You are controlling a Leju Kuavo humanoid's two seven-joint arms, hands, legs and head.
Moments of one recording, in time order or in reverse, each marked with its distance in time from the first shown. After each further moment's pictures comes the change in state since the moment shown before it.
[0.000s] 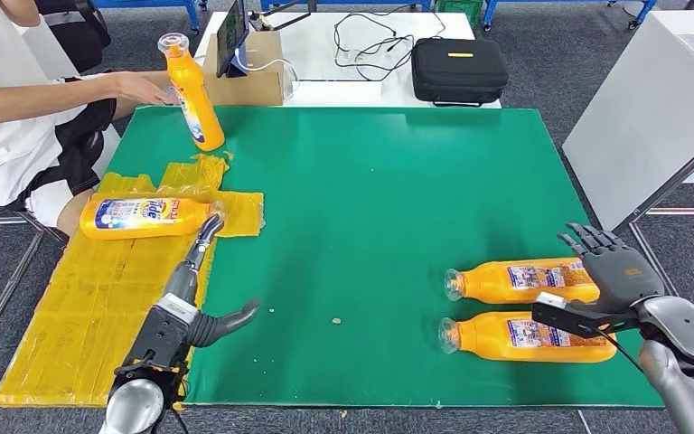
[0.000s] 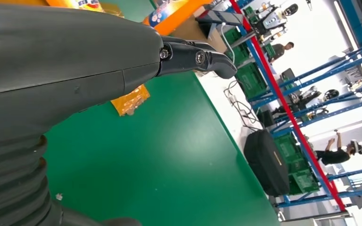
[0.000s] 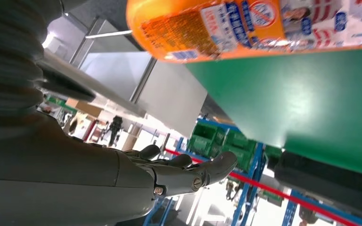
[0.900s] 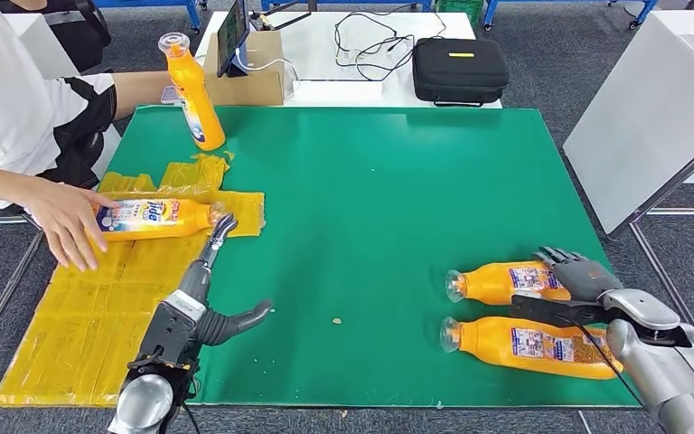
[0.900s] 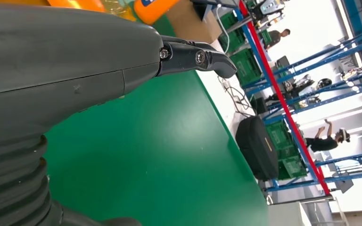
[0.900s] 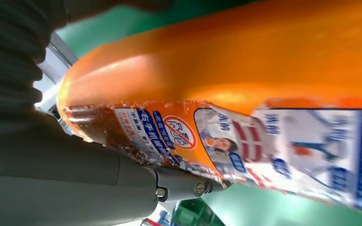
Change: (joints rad) left arm -0.030 0.000 -0.044 0.045 0.054 -0.007 -0.008; right arm -0.246 0.076 0.193 0.444 -0.052 0.105 -0.029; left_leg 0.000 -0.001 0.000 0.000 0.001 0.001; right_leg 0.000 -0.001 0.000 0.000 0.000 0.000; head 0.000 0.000
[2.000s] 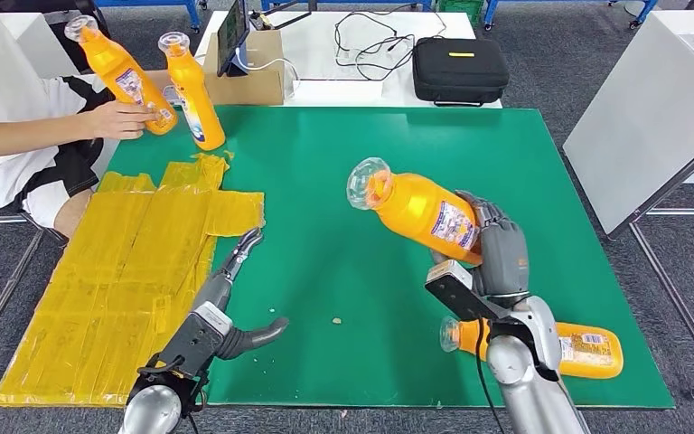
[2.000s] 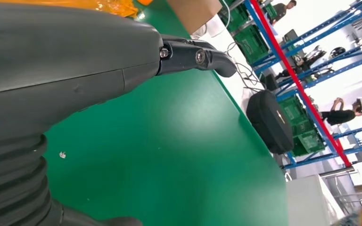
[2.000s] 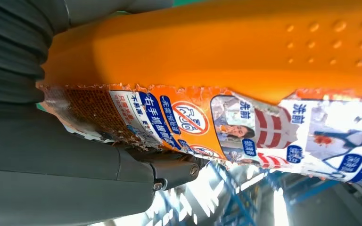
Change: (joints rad) left arm 0.034 0.000 -0.051 -0.048 -0.085 -0.059 0.067; right arm 0.302 0.502 -0.170 -0.664 -0.290 -0.415 -0.023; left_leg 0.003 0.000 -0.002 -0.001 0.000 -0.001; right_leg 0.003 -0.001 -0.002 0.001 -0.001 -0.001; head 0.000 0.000
